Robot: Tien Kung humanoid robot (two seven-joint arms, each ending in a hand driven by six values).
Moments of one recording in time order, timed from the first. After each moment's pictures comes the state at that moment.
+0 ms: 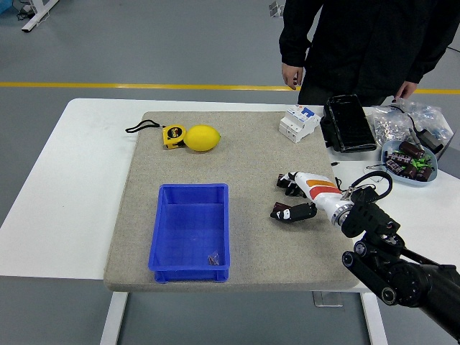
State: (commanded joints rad) left arm -0.18 0.04 -1.07 -0.19 1.09 0.13 0.25; right arm 0.65 -0.08 0.70 0.76 -1.84 -0.25 0.03
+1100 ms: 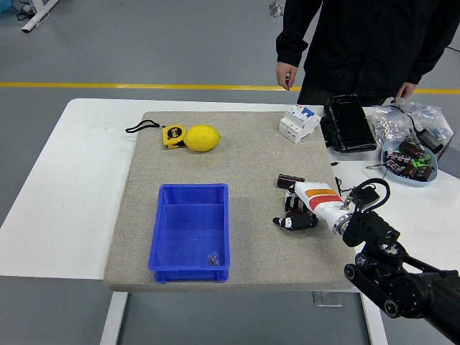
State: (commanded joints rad) left arm -0.18 0.04 -1.08 -0.18 1.10 0.13 0.25; right arm 0.61 -0.09 0.67 0.77 -1.94 -0.26 0.01
